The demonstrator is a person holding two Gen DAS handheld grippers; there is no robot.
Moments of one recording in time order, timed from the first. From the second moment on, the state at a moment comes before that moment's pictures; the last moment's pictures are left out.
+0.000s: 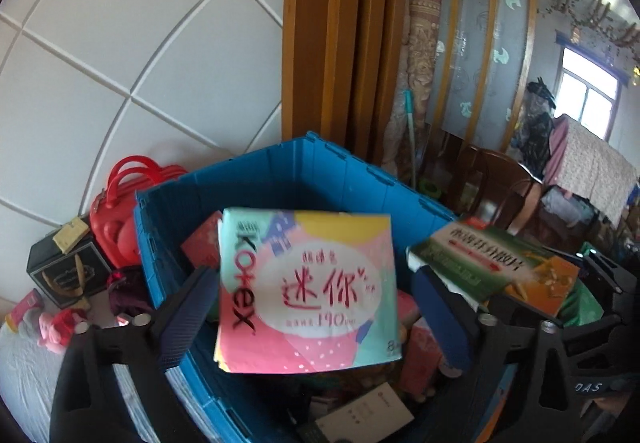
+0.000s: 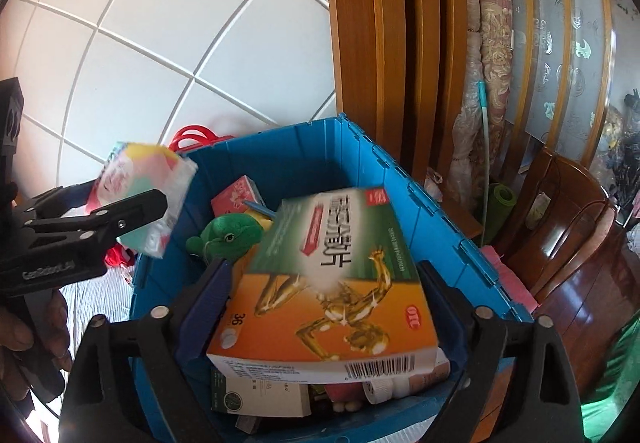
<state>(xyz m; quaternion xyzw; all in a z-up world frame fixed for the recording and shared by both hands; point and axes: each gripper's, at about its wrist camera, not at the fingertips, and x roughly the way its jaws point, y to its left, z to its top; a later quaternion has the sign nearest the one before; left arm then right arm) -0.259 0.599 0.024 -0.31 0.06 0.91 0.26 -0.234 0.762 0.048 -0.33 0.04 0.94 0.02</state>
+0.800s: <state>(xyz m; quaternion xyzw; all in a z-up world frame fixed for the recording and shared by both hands) -0.183 0.378 0.018 -0.32 -0.02 0.95 0.03 -0.192 0.580 0.066 -0.31 0.01 0.94 -0.12</state>
